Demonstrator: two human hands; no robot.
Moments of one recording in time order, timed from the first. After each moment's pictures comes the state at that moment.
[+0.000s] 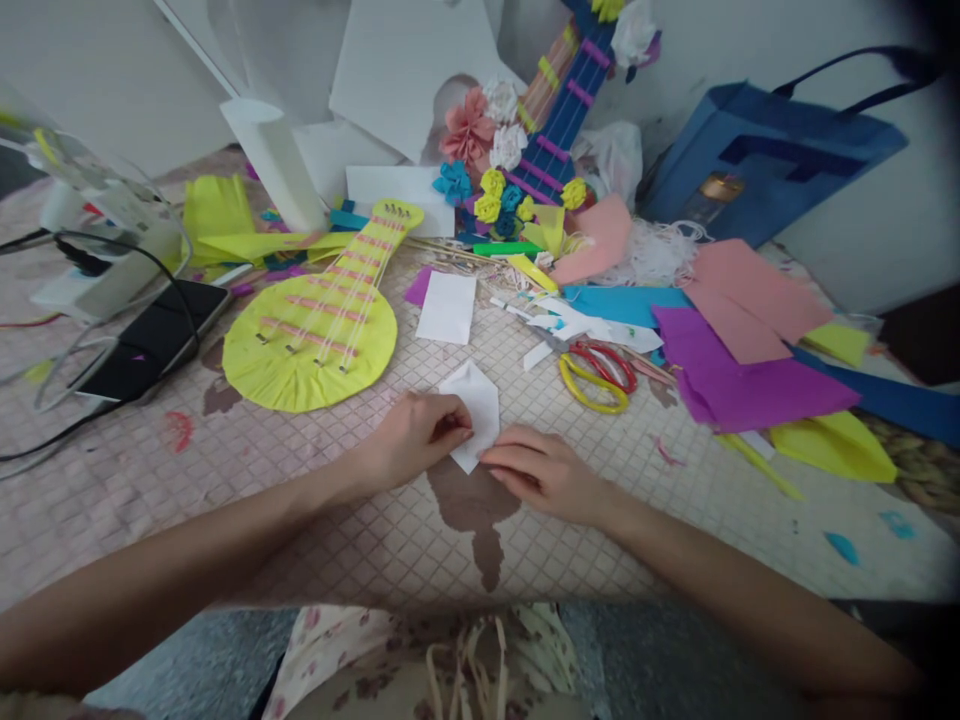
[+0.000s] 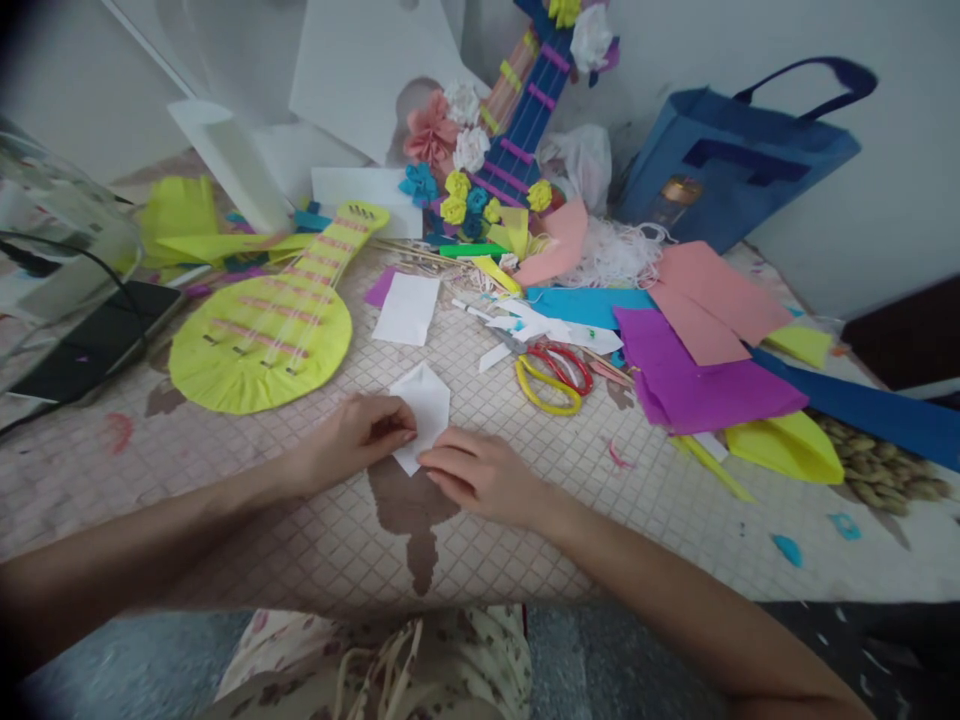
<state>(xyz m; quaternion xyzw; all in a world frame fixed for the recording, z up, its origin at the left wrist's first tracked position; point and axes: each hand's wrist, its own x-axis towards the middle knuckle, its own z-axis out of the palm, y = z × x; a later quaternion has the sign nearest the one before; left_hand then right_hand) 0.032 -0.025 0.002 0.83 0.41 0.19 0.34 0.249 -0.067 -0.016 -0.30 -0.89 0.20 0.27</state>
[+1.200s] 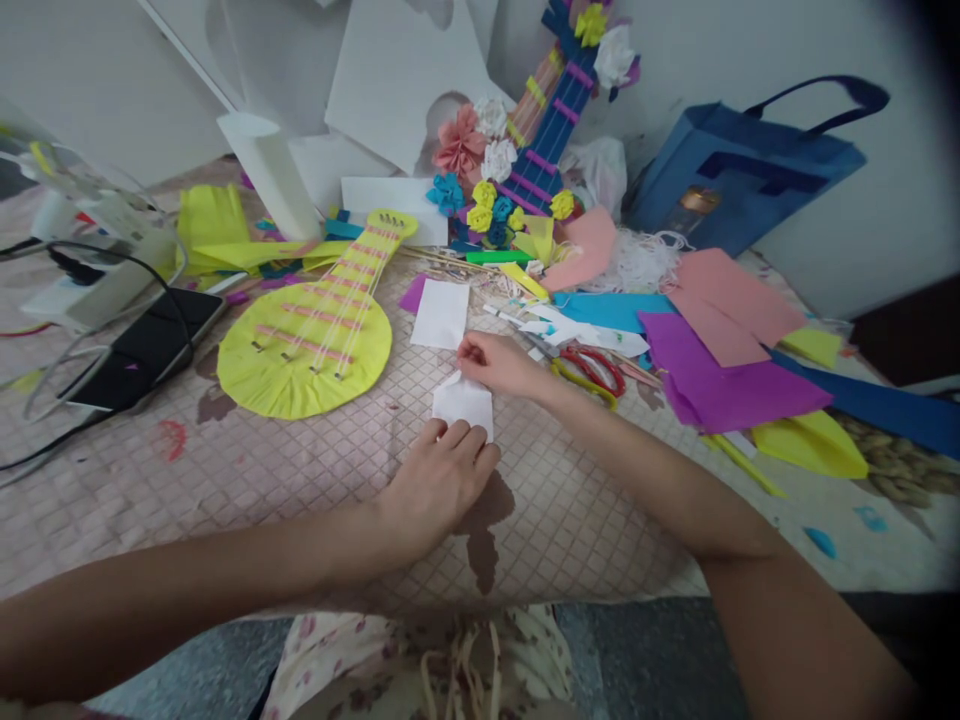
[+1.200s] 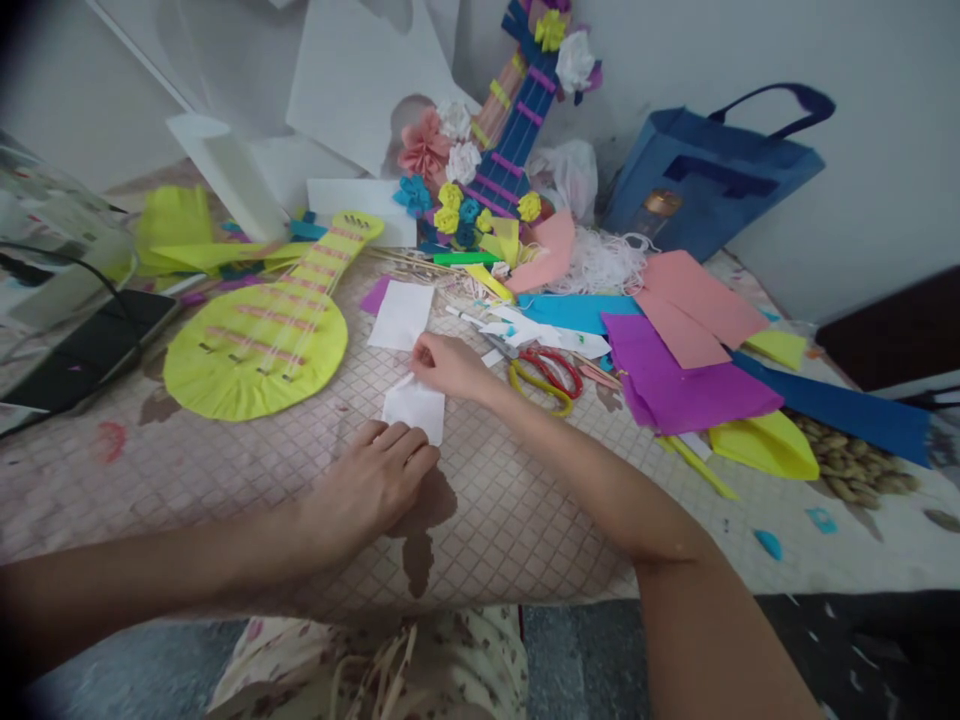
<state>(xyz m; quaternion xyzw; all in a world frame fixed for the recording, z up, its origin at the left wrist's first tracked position) 0.060 -0.067 0.015 0.95 0.32 0.04 0.02 0.214 0.053 0.002 -0.50 -0.79 0.29 0.19</state>
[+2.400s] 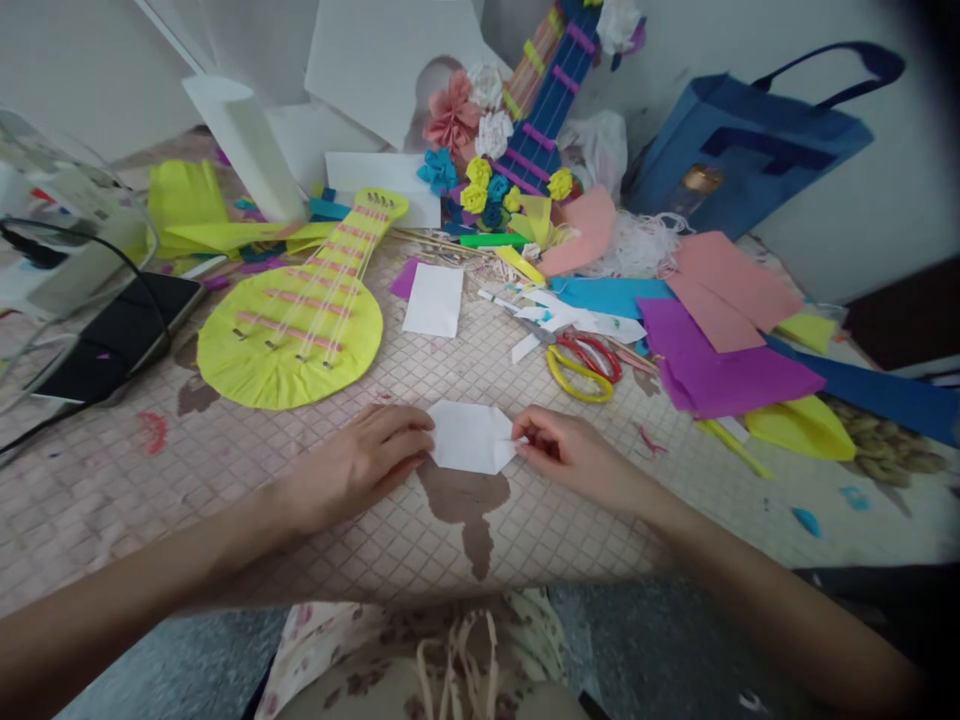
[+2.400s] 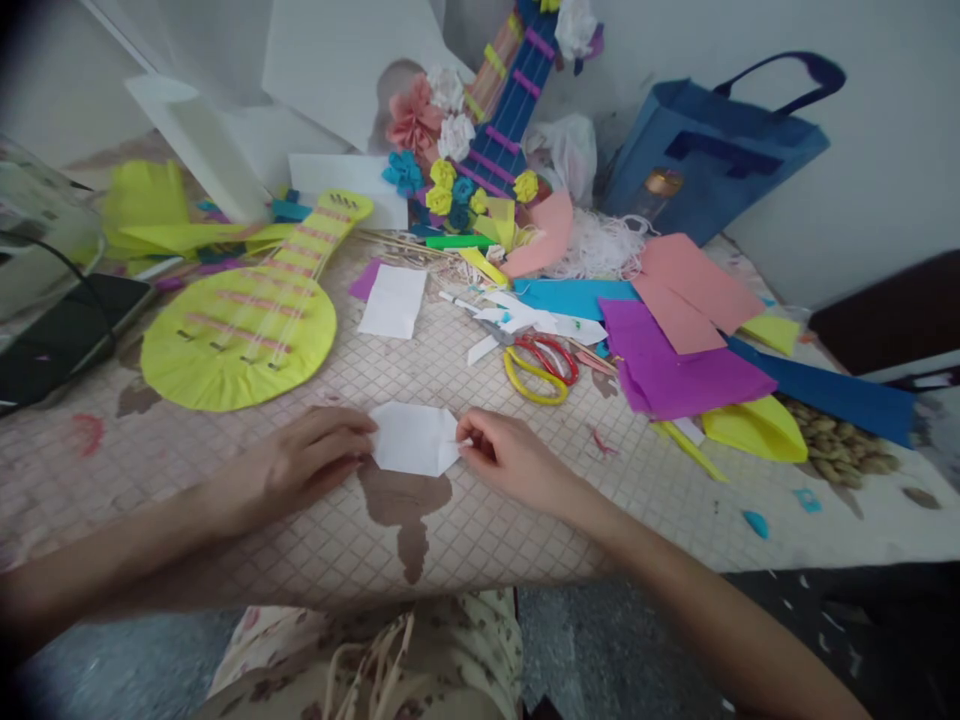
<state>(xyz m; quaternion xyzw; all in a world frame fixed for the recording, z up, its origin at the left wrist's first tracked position) -0.013 -0.047 -0.007 0.93 0.26 0.21 0.15 0.271 -0.069 0.016 -0.52 -0.74 0.40 0.16</state>
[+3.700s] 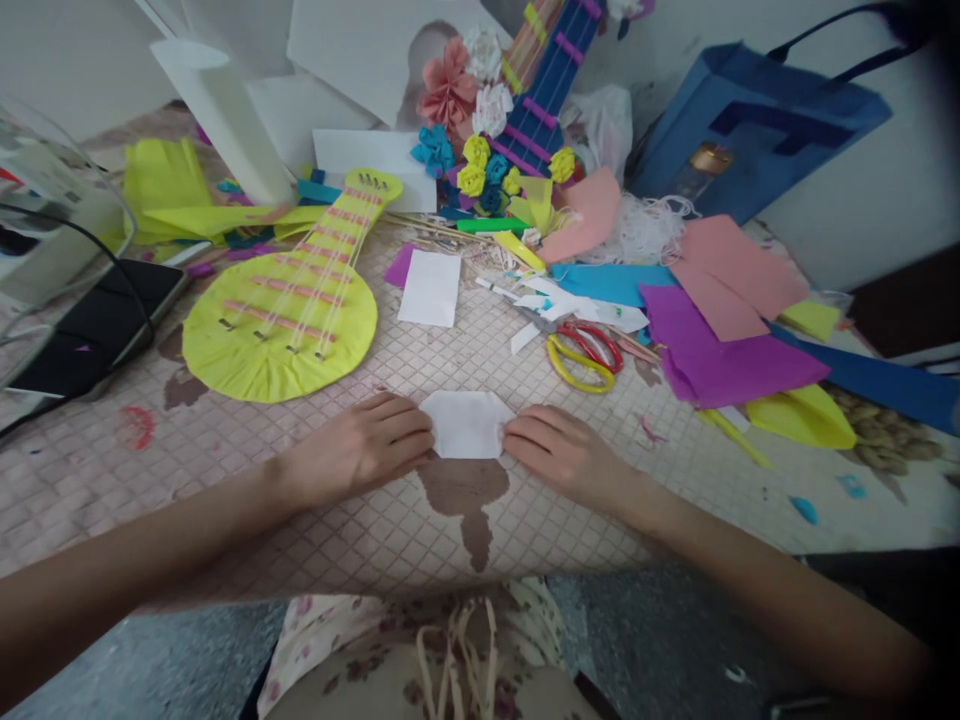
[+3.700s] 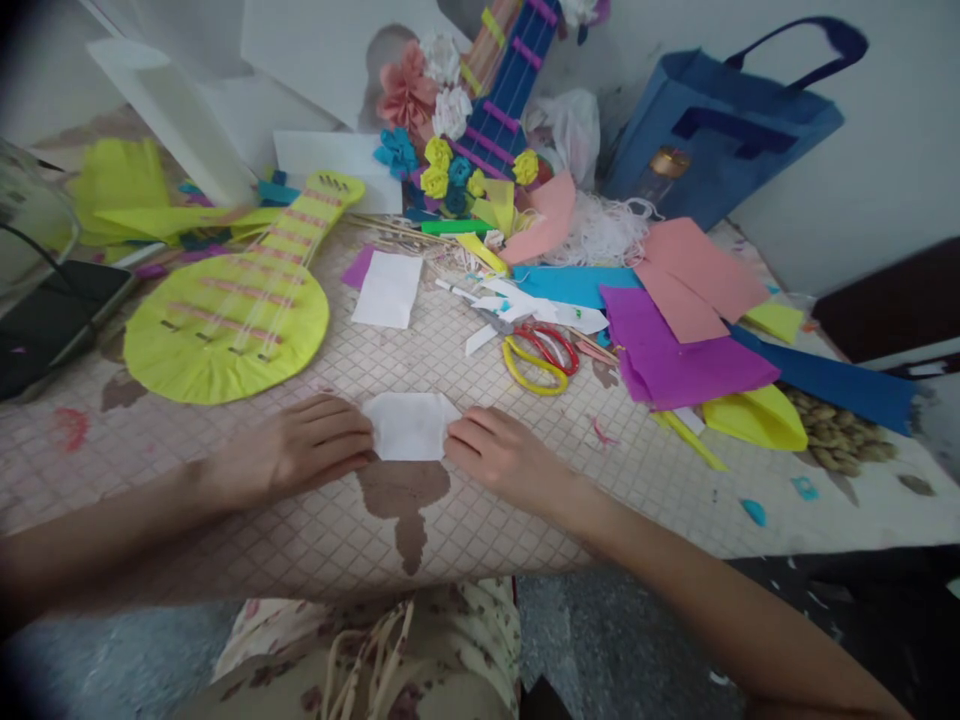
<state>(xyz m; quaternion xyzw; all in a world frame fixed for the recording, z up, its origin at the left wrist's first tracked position) -0.009 -0.032 0.000 0.98 0.15 0.14 0.04 0.277 -0.074 -0.003 -0.29 -0.95 0.00 0.14</state>
